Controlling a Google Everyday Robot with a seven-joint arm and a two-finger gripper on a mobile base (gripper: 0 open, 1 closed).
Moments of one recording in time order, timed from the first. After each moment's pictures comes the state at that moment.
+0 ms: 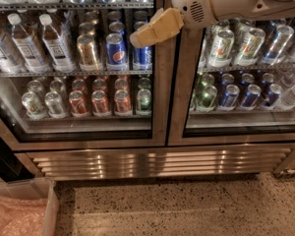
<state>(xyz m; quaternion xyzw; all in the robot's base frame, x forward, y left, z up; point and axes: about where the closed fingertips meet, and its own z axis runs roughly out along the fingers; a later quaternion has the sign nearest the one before) 0.590 -0.006 1.030 -0.48 0.68 0.25 0.48</state>
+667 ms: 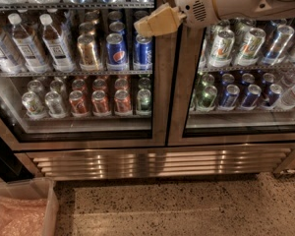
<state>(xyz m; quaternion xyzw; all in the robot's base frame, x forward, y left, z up) 0.590 -0.006 1.030 -0.48 0.68 0.25 0.48</state>
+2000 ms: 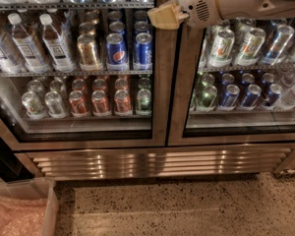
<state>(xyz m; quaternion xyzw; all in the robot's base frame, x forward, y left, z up) 0.592 -0.014 1.031 -0.48 0.68 0.25 0.48</state>
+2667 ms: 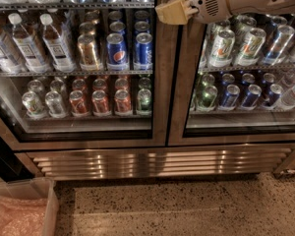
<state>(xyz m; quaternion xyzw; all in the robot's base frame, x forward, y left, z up) 0.604 -0.033 1.034 -0.48 0.68 0.25 0.48</state>
